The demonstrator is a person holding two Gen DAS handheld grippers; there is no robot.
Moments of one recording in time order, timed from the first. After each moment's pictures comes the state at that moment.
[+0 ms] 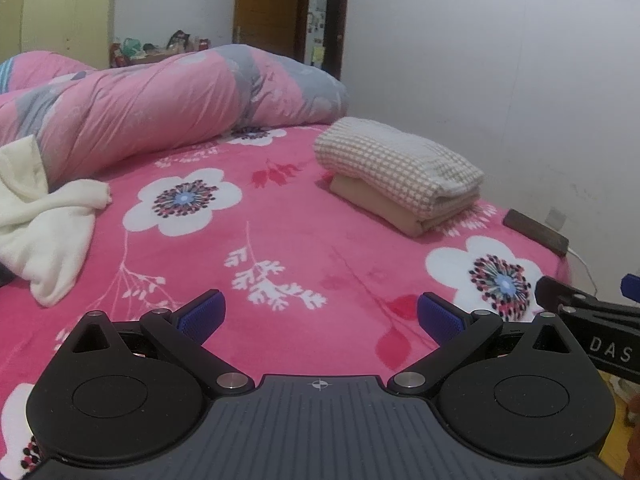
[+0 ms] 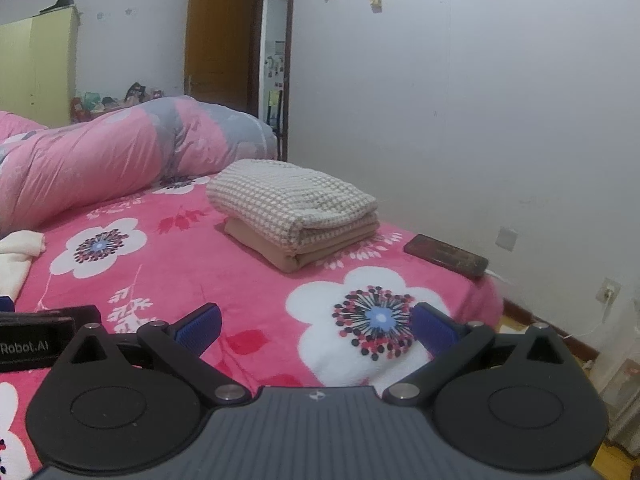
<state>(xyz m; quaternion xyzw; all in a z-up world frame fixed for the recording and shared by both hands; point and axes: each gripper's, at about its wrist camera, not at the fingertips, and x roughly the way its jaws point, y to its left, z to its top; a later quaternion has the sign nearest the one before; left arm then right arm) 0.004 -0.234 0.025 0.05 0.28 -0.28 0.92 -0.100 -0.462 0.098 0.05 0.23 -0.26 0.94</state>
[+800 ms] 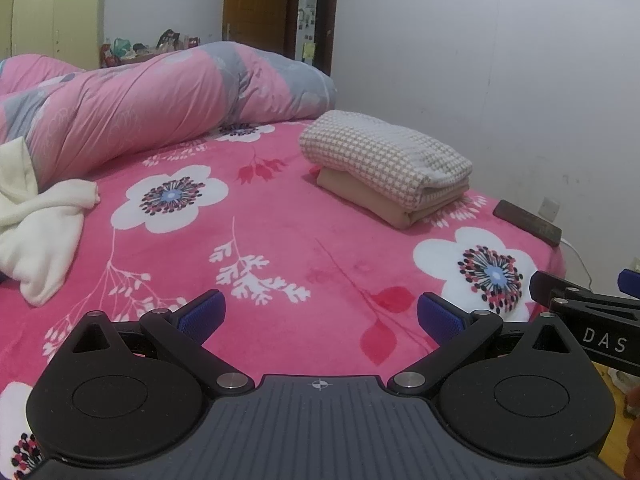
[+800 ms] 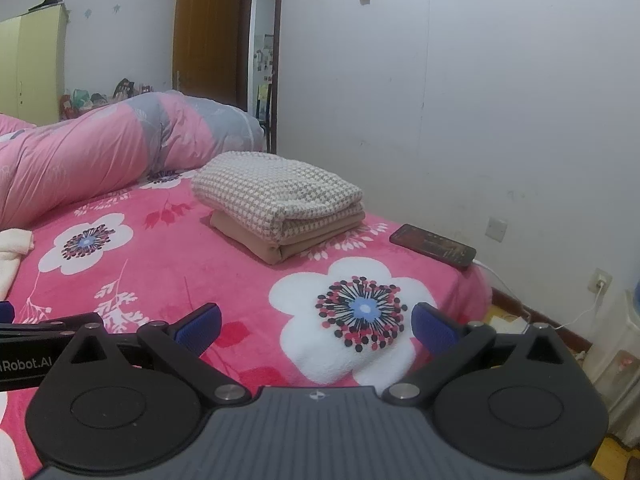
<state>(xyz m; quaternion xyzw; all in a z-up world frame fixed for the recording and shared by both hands) -0.001 -0.246 0.019 0.06 0.29 -0.29 0.91 -0.103 -0.472 0.093 0.05 0.24 -0.27 0.93</state>
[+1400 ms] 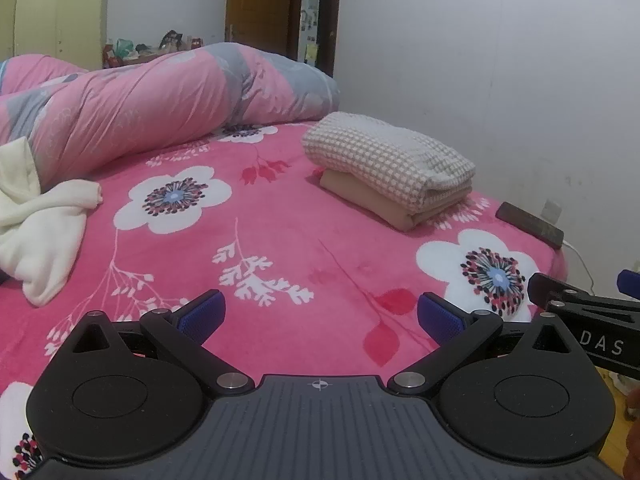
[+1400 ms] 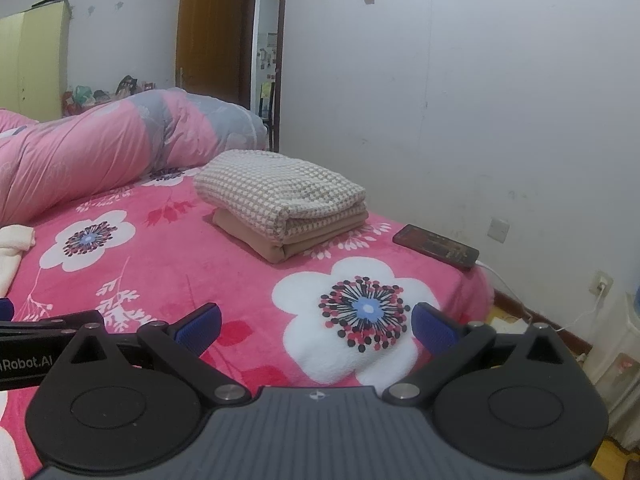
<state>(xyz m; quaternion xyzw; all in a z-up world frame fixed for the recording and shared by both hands) 0.000 -0.244 0.020 0.06 0.28 -0.28 0.91 -0.101 -0.469 0.093 0.05 0.24 -0.27 0.93</state>
